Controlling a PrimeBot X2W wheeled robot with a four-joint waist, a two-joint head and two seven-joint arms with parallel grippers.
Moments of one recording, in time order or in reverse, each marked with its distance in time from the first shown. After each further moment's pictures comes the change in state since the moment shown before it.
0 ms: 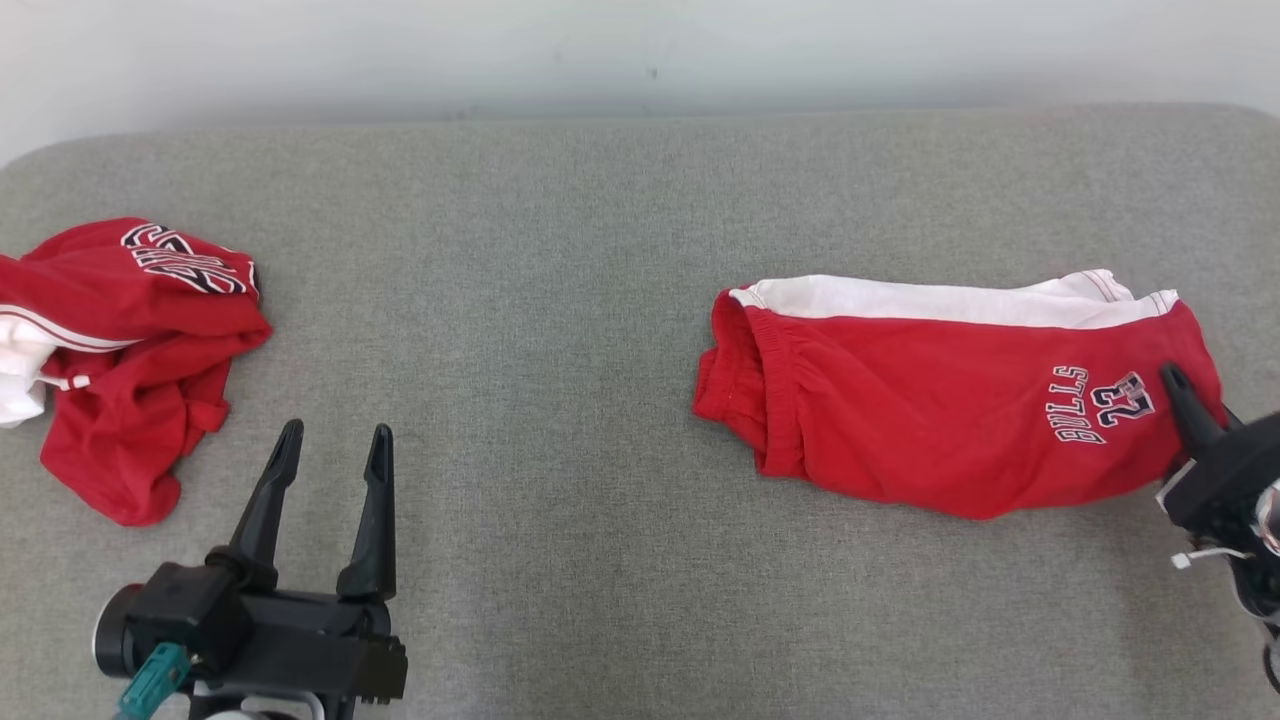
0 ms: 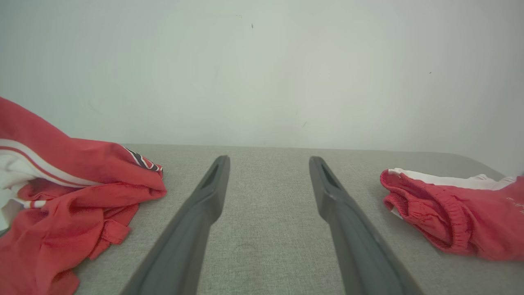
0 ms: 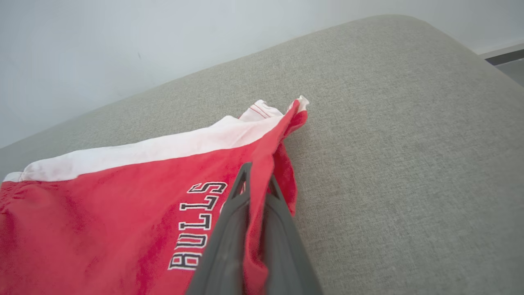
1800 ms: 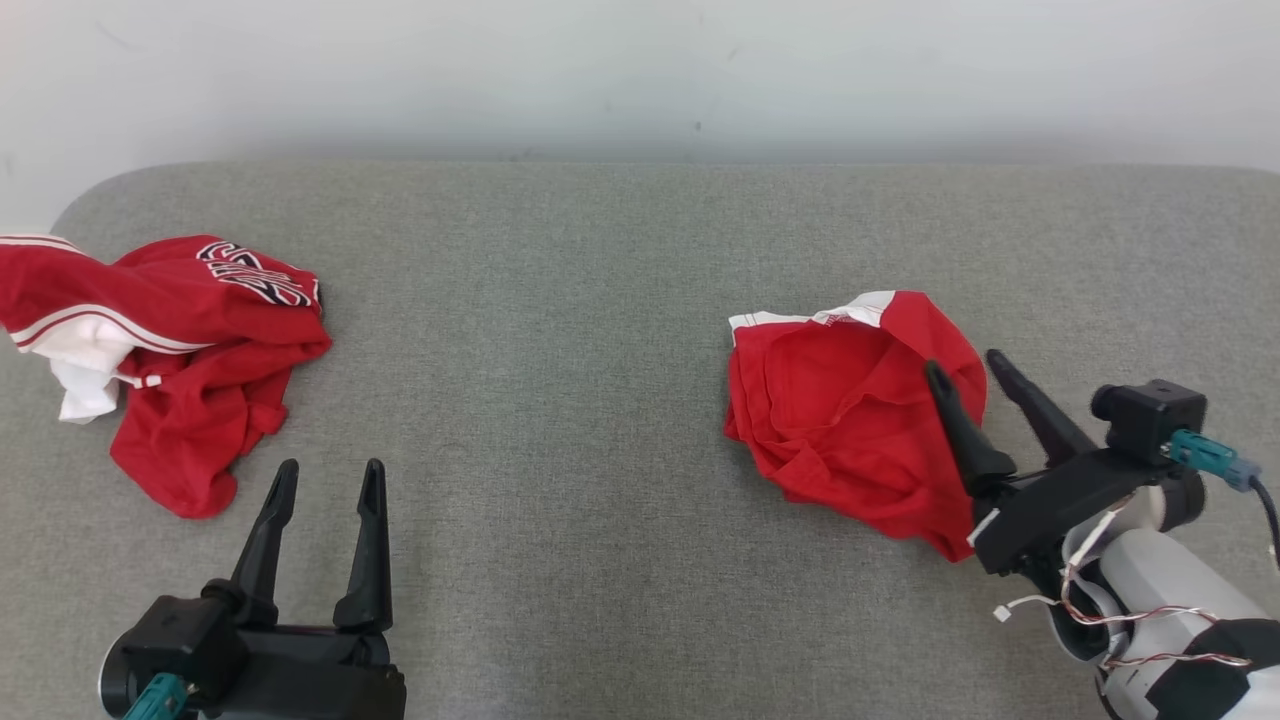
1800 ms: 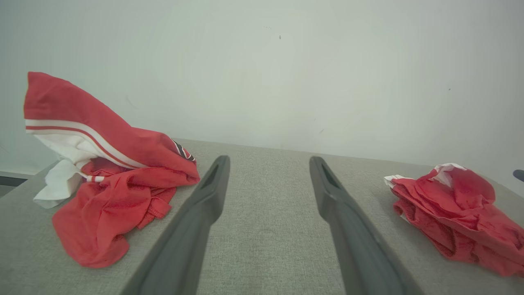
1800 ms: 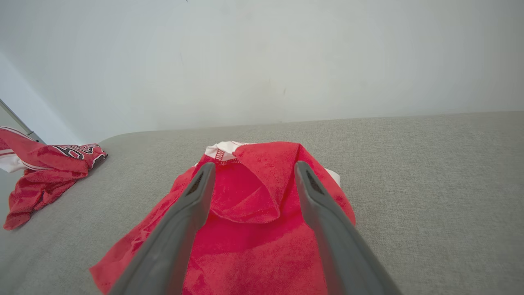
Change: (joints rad) left arm 0.051 -0.025 0.027 0.015 -0.025 0.000 0.000; right arm 0.076 0.210 -0.042 -0.231 -0.348 0.000 -0.142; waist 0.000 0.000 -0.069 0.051
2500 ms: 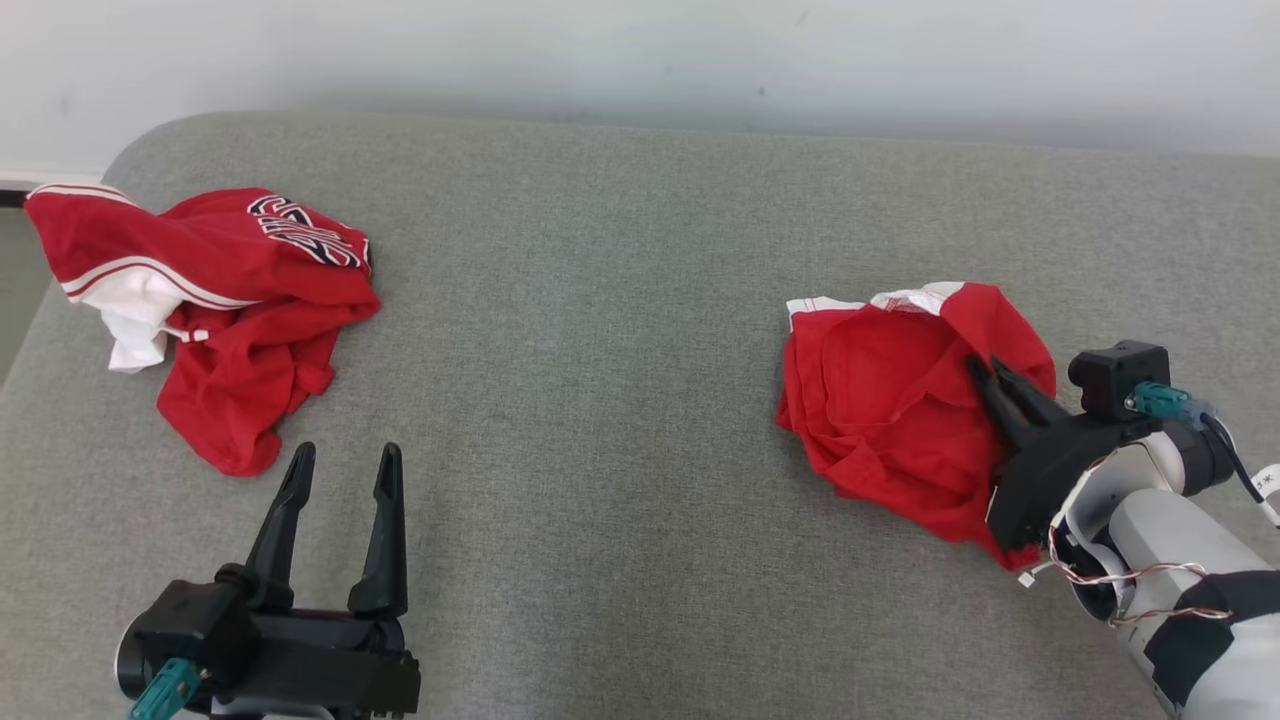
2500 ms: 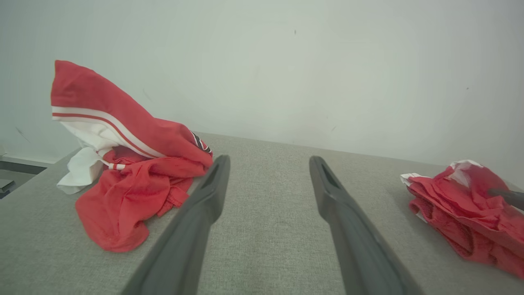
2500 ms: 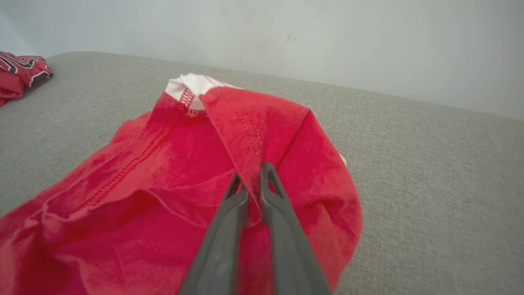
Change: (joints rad) left arm -0.023 -0.006 -0.023 -0.001 -0.009 0.000 0.000; right arm -0.107 0.012 0.009 0.189 -0.192 0.000 0.120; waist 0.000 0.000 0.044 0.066
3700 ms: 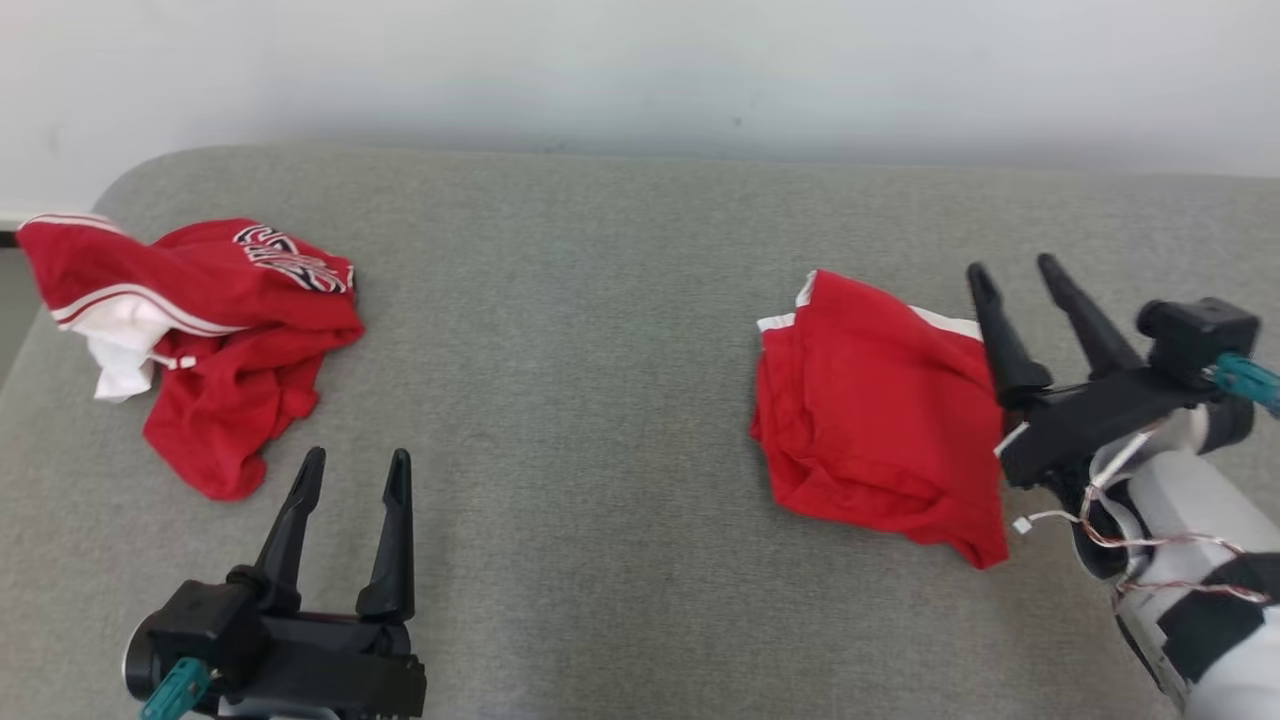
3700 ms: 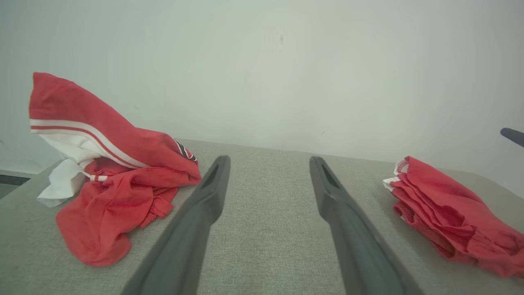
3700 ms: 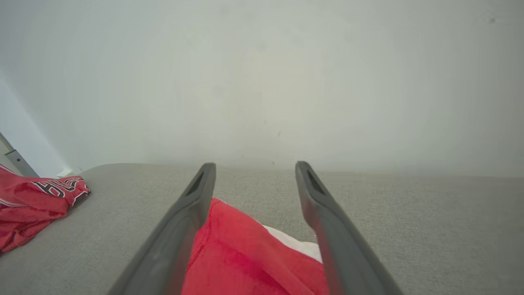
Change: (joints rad) left arm -0.005 -0.002 -0.016 0.018 0.008 0.000 0.000; right arm -0.010 0.028 -0.108 -0.093 0.078 0.000 -0.119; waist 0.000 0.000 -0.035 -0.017
